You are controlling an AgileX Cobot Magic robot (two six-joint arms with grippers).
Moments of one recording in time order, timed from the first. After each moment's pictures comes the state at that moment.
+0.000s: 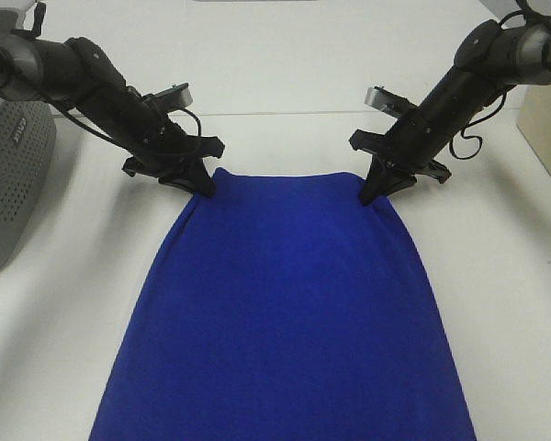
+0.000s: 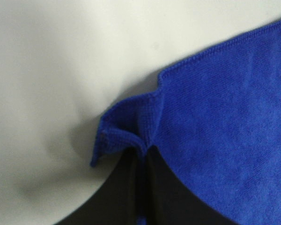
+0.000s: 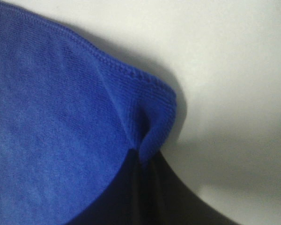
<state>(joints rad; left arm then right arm) -0.21 2.50 -1.92 -0.68 0.83 0.44 0.09 2.50 -1.94 0.58 1.09 -0.38</state>
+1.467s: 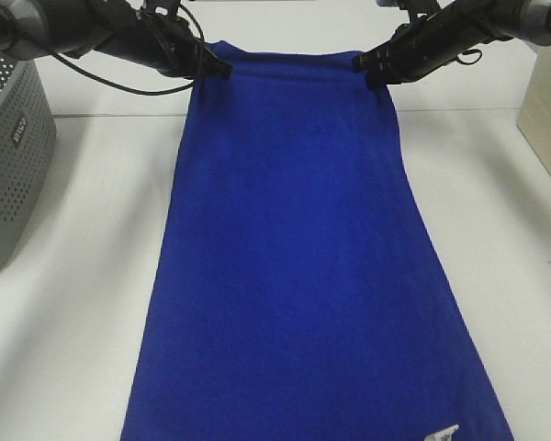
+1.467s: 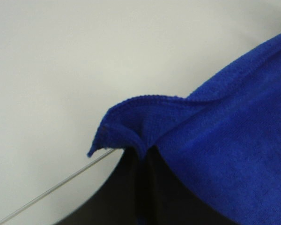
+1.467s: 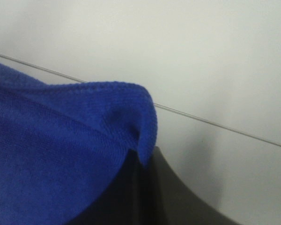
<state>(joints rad) -0.25 2.49 -2.13 -0.63 0.34 0.78 0.09 2.53 -2.21 0.55 0.60 -0.58</state>
